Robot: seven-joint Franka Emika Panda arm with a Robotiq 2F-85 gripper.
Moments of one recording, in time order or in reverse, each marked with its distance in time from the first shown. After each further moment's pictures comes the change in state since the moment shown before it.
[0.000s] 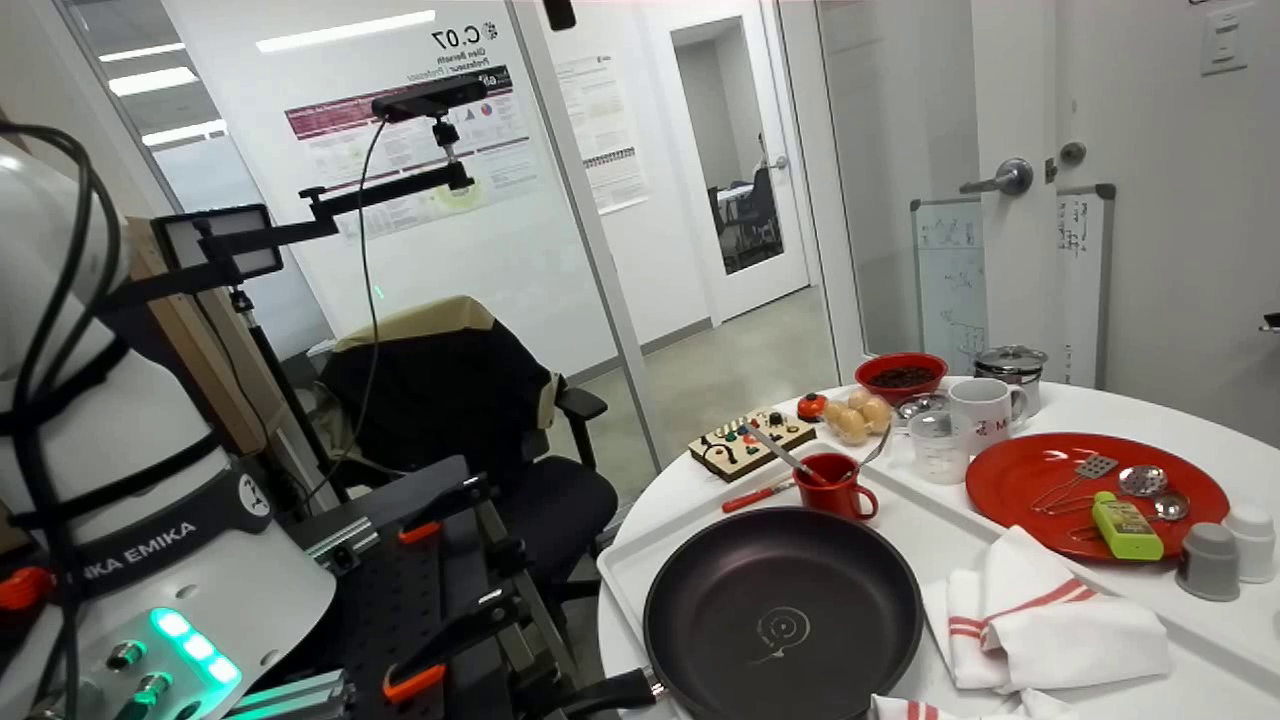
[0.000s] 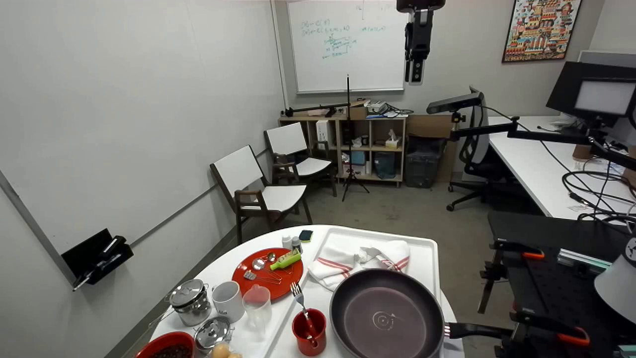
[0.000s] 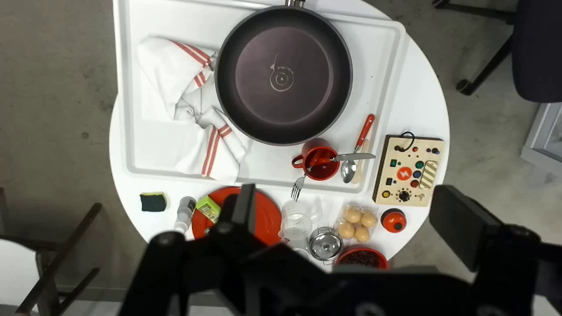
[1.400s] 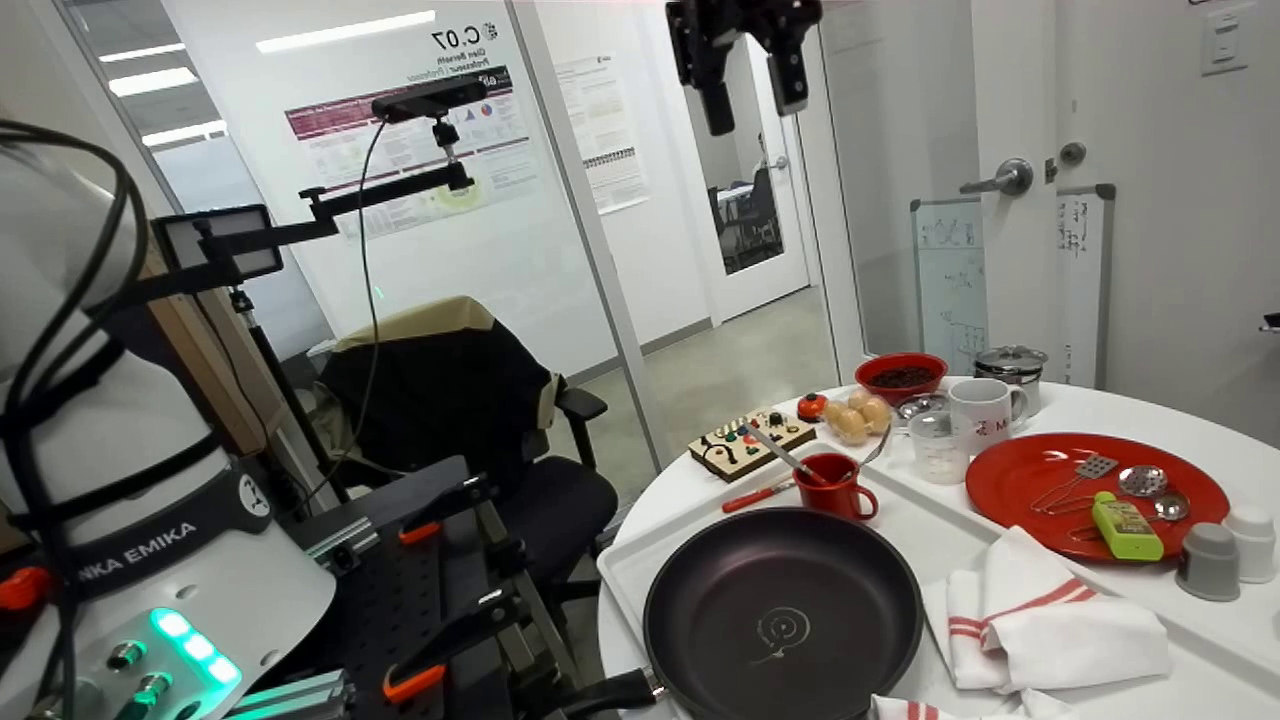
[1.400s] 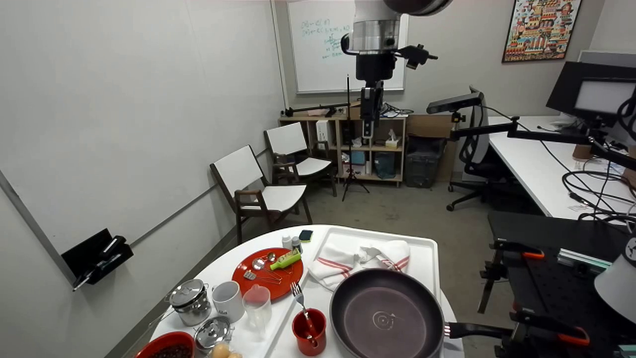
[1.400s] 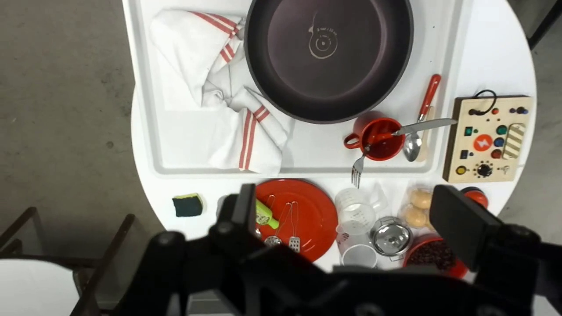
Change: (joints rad) arm -0.066 0.347 -0.026 0.053 0.006 0.302 0.024
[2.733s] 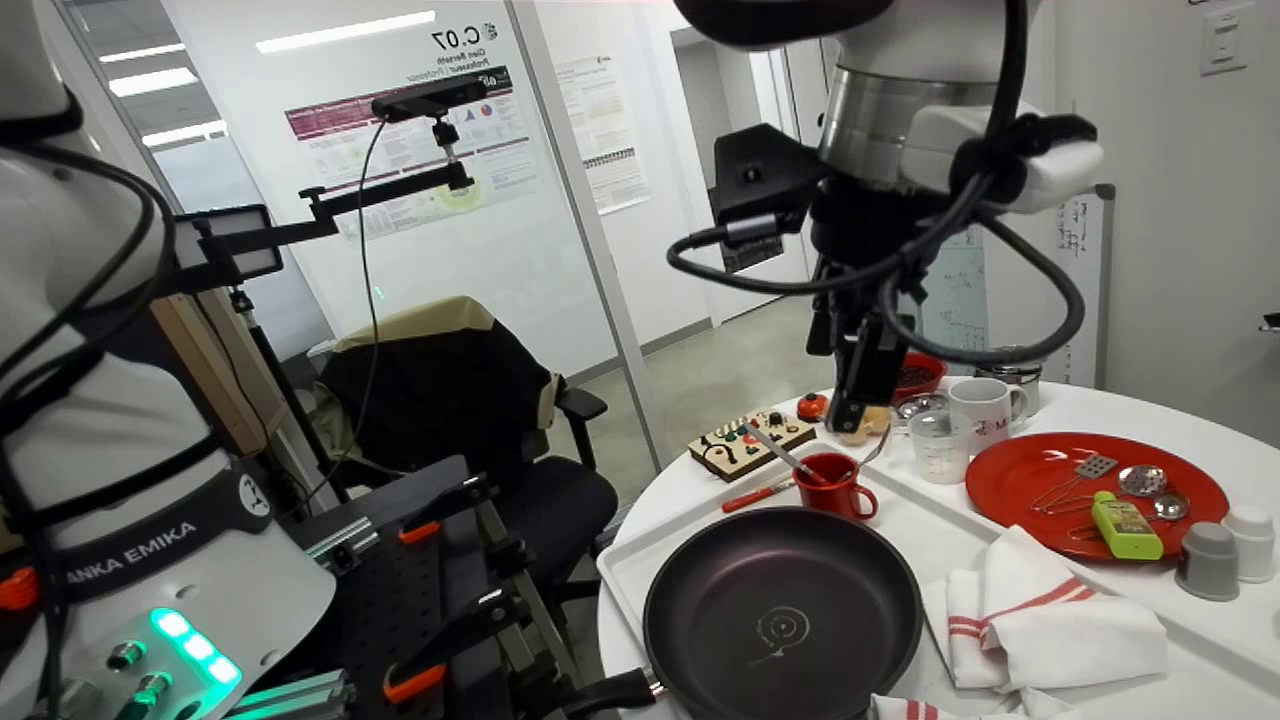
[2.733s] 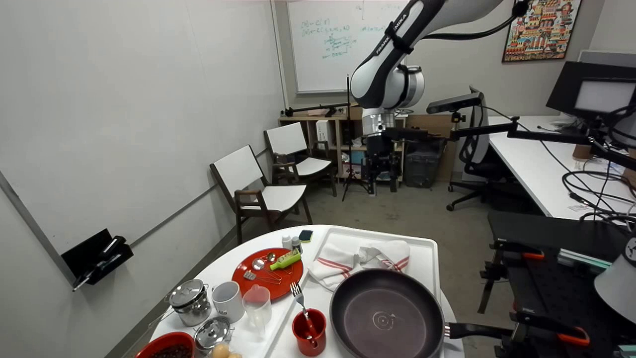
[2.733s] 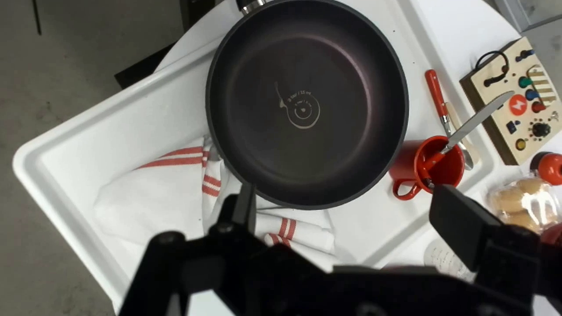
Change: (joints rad) arm -0.220 0.501 -0.025 0.156 0.395 -0.044 0.033
